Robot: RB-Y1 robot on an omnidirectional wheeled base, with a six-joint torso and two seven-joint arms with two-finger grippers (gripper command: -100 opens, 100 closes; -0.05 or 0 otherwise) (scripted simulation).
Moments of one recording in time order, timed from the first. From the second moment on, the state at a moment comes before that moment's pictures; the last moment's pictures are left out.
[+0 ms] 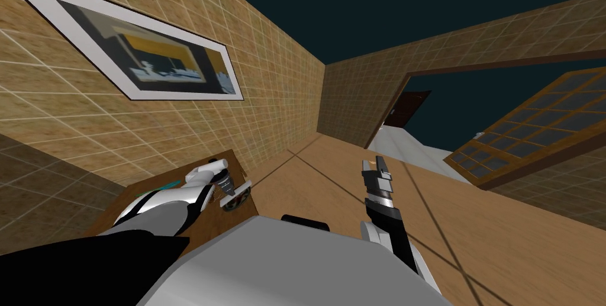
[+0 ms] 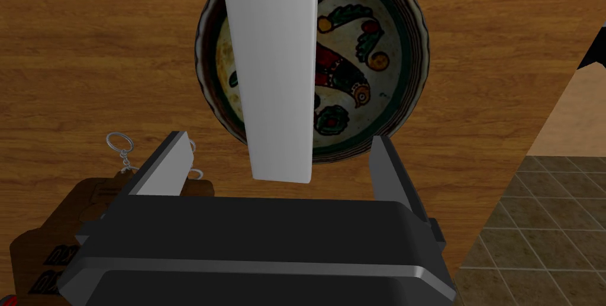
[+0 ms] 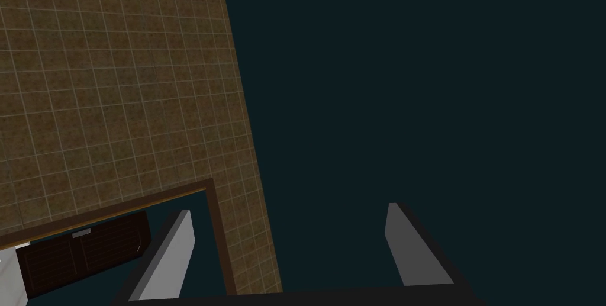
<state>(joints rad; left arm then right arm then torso) -0.40 0.83 0.37 -0.50 0.57 1.31 0.20 0.54 0.01 -0.01 -2.21 0.07 -0.45 -0.06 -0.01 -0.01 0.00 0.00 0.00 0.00</state>
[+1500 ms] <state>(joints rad) -0.37 0.97 0.32 -0.43 0.72 1.32 0.07 0.54 0.01 -0.01 -2.21 0.07 -0.45 -0.06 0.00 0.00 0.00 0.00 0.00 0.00</state>
